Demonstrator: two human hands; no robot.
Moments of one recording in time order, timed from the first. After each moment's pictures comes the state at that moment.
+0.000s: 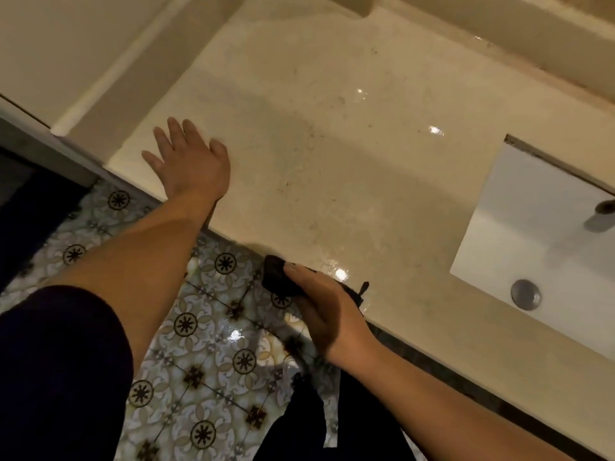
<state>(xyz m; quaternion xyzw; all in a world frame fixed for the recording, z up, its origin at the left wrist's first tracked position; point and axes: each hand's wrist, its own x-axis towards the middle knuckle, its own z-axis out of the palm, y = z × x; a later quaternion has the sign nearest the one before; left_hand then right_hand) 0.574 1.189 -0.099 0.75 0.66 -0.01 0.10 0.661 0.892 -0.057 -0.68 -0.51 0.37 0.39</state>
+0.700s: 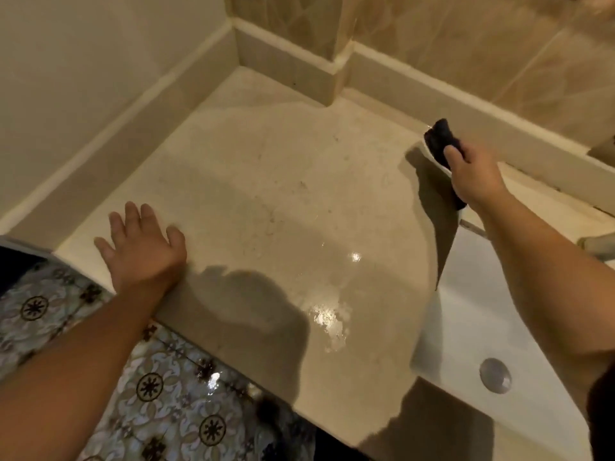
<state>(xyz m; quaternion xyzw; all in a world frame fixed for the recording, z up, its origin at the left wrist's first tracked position) 0.575 1.192 -0.099 0.75 0.66 -0.01 0.09 1.055 1.039 -0.019 -0.87 -0.34 0.18 0.30</state>
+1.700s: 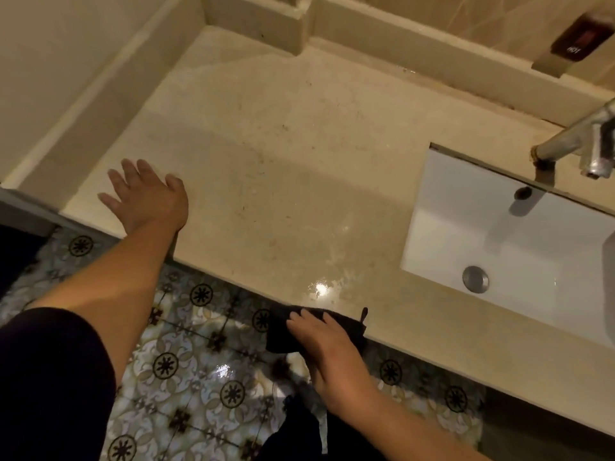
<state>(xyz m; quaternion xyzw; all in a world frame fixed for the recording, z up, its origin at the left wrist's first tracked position) 0.575 1.191 -0.098 0.74 0.66 -0.02 0.10 0.665 0.816 -0.057 -0.74 -0.50 0.33 0.30</state>
